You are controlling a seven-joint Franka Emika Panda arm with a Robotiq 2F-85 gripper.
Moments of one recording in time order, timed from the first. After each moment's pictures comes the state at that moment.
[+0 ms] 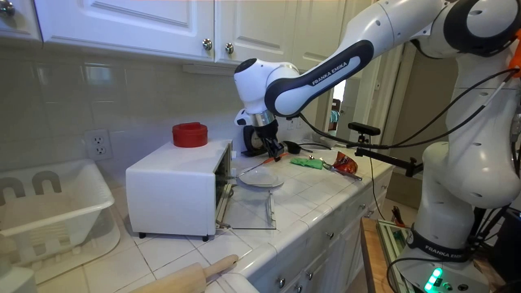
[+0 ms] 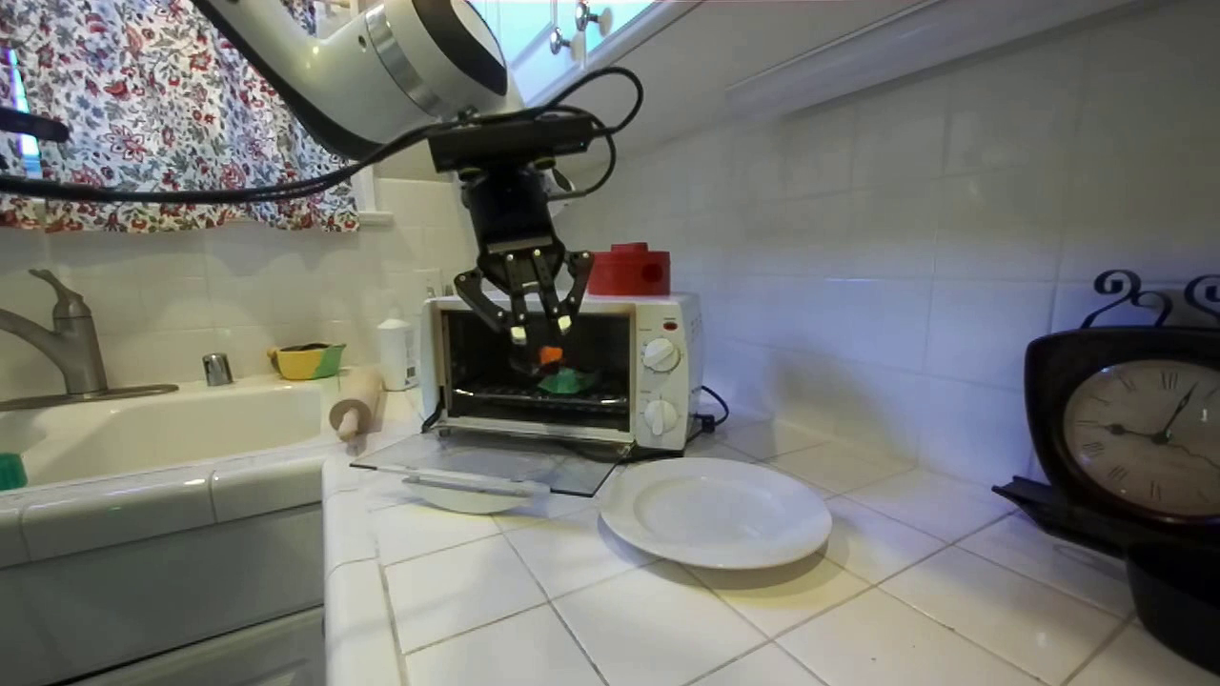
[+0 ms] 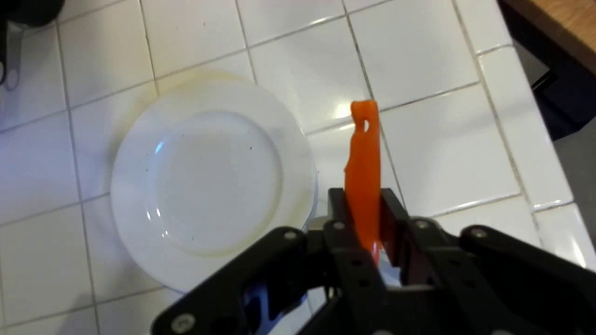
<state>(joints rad) 0.02 0.03 0.03 -2.08 -0.50 1.84 -0.55</state>
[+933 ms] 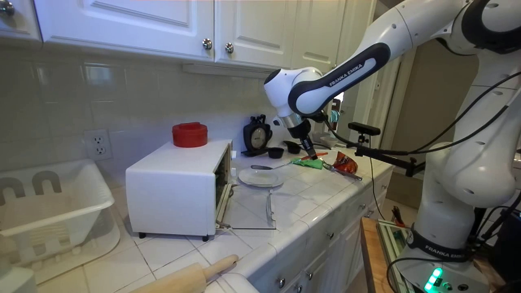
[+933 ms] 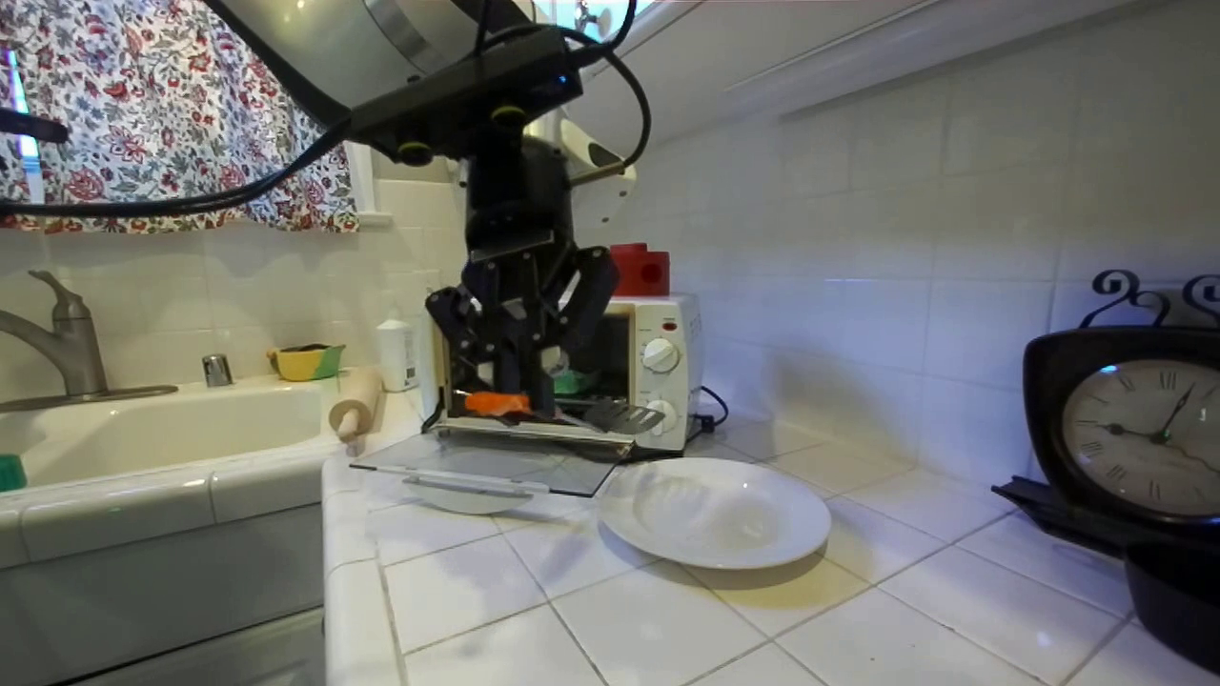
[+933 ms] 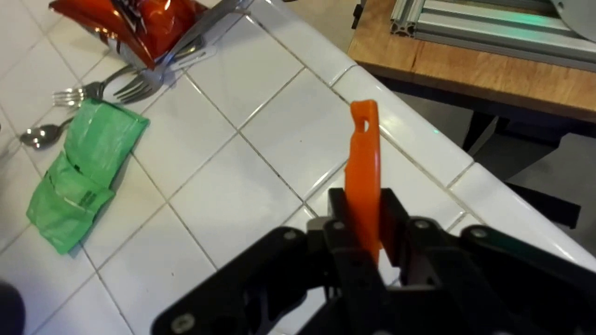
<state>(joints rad) -0.07 -0.12 -0.08 -2.26 -0.51 1.71 -0.24</state>
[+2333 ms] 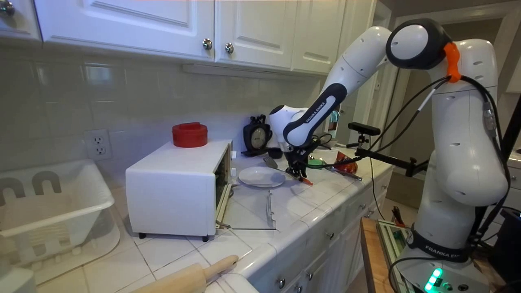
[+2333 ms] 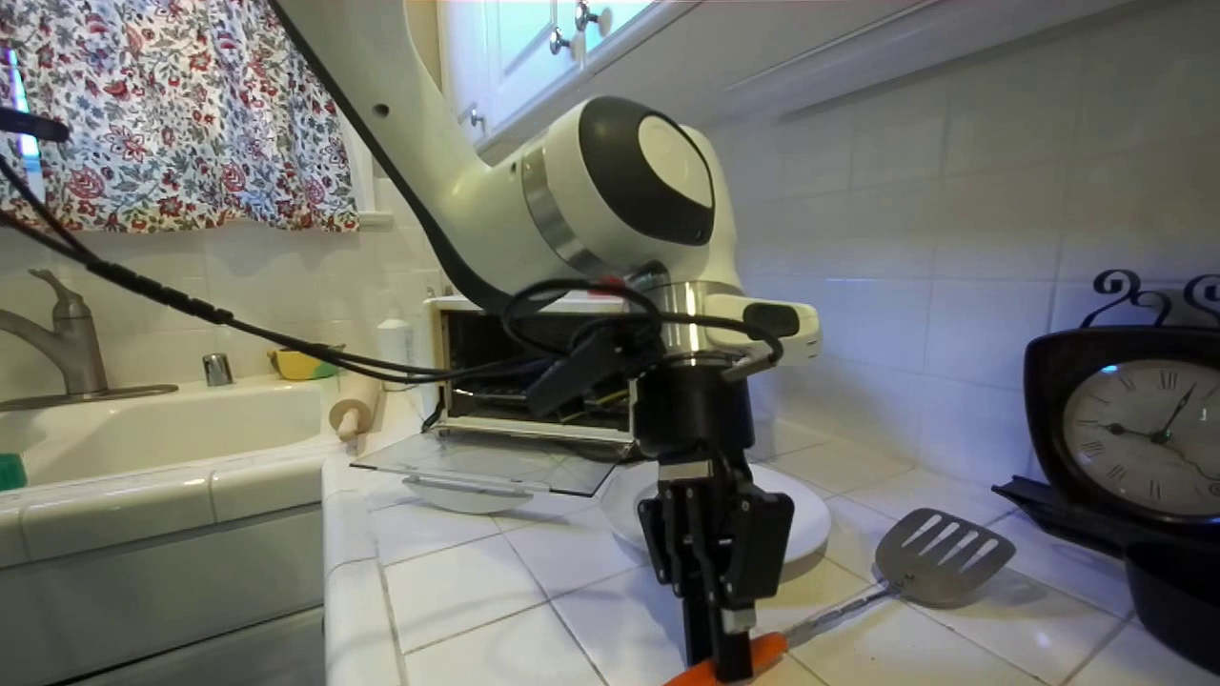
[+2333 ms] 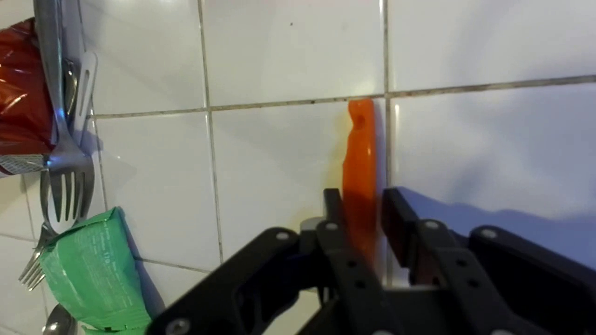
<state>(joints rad) -0.20 0.24 -0.24 -2.20 -0.47 2.19 0.45</state>
